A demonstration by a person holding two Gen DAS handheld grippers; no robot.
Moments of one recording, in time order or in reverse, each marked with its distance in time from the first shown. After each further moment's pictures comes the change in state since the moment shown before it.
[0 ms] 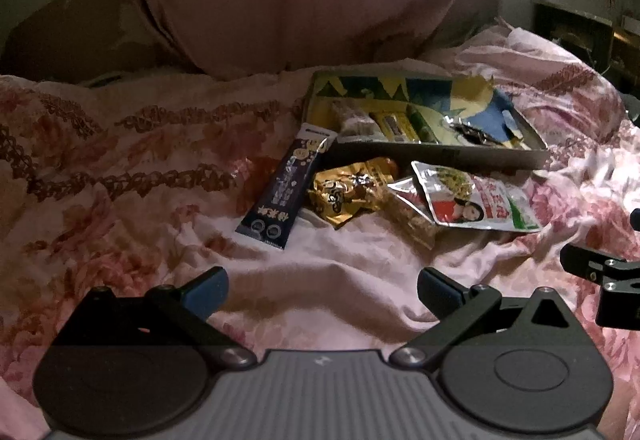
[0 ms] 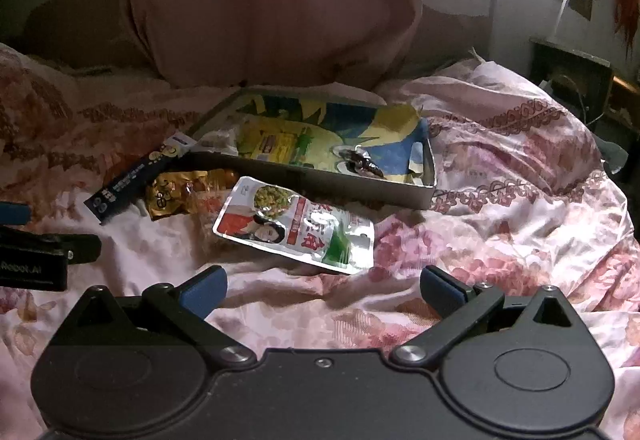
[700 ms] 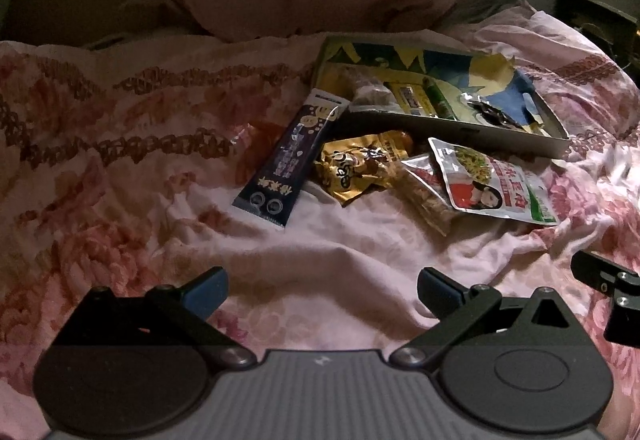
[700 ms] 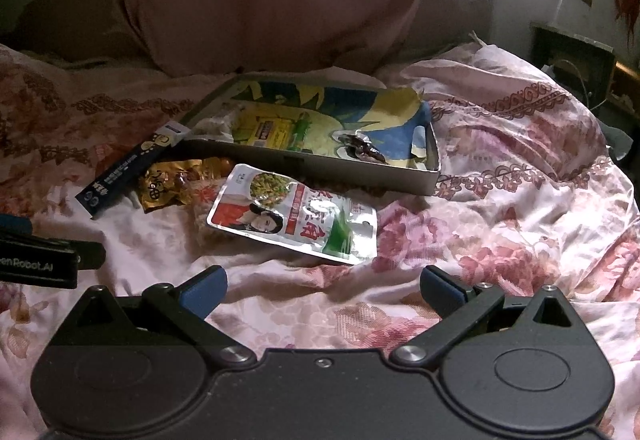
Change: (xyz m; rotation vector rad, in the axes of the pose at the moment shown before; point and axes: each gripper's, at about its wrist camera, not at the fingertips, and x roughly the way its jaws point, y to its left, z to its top) left arm 0.026 0.005 0.004 -0.059 0.103 0.008; right arm 0.015 -0.001 -0.001 0.015 0.037 0.001
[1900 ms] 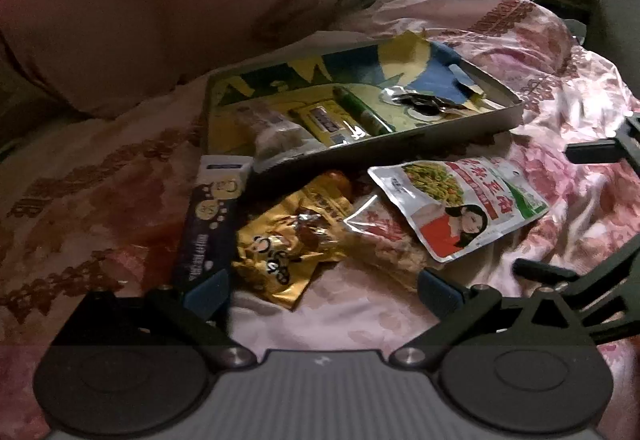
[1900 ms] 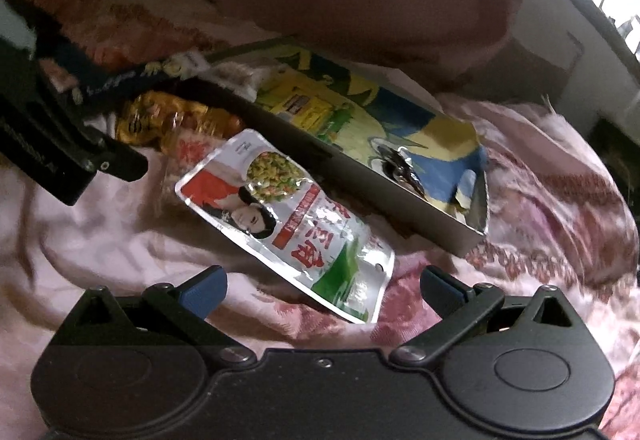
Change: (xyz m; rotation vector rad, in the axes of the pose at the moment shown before) left arm 0.072 -0.025 0.046 0.365 -0.068 -0.190; right arm 0.087 0.020 0.003 -0.412 -0.010 -0.009
